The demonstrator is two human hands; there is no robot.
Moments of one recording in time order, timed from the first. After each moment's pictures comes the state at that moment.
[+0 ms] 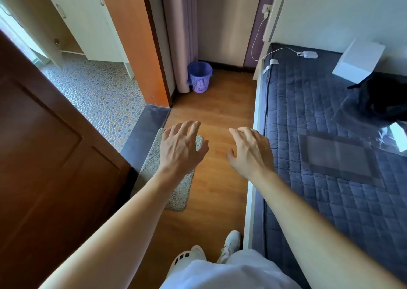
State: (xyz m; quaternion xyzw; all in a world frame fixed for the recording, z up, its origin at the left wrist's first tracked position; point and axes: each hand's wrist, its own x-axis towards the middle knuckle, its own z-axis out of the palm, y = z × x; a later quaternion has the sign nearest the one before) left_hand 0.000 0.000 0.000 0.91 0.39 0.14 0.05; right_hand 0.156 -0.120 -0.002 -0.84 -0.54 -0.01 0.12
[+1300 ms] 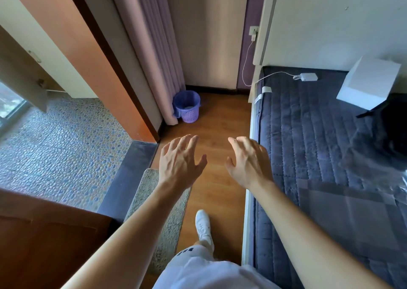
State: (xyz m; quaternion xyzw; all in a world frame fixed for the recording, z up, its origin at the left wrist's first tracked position) left_hand 0.316 0.172 -0.004 0.91 0.39 0.12 0.03; right_hand 0.477 0.059 -0.023 -0.84 -0.51 0.01 0.17
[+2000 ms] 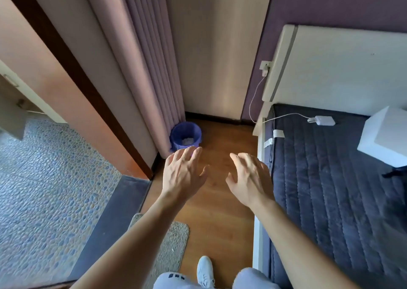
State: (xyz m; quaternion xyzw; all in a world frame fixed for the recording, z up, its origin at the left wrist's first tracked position) left_hand 0.474 0.455 -0.012 0.91 0.39 0.12 0.05; right_hand 0.626 0.333 -0.029 -0.84 -0.50 -0.01 0.19
